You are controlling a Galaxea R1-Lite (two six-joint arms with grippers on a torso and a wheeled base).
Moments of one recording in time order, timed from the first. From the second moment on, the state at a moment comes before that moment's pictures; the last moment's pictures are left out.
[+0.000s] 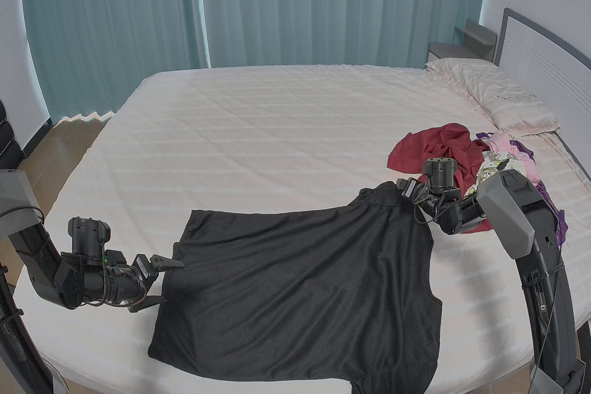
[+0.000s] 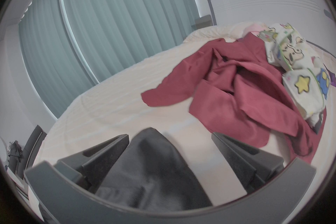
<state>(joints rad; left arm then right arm) 0.05 2.02 -0.42 -0.76 -0.51 -0.83 0.14 2.74 -1.76 -0.59 -0.21 0.47</state>
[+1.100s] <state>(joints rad) 0.02 1.88 -0.20 -0.82 -0.36 -0.80 0.19 2.18 -0.30 -1.24 -0.14 0.87</state>
